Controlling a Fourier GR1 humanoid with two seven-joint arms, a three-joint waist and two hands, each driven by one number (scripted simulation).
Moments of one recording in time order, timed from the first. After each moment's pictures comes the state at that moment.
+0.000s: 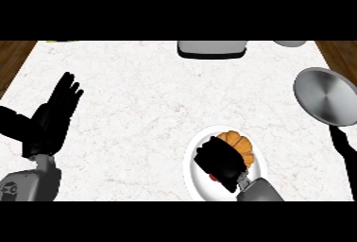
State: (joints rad) left arm -0.17 0.18 0.09 -1.61 0.12 0.06 0.27; right arm -0.20 -0.10 0.51 -1.38 1.43 0.23 -0.26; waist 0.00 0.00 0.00
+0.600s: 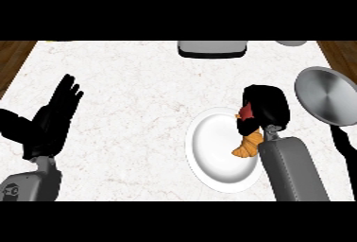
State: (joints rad) left arm -0.16 0.18 0.09 -1.61 0.12 0.06 0.25; right arm -0.42 -0.03 0.02 -1.36 1.40 0.21 0.32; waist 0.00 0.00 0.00
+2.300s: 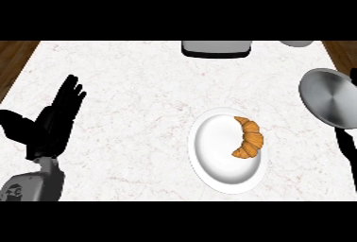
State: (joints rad) left arm -0.16 0.16 0.09 -1.62 0.10 0.05 0.25; right arm -0.70 -0.54 -0.53 -0.83 1.14 -0.21 0.02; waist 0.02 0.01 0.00
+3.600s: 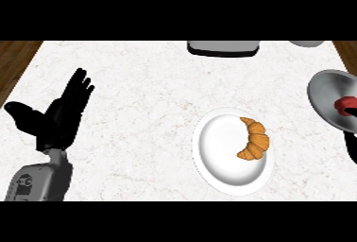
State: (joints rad) left arm -0.22 0.14 0.08 -1.58 0.09 0.05 0.24; right arm -0.75 -0.69 -0.76 -0.20 0.92 -0.32 -0.33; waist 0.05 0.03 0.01
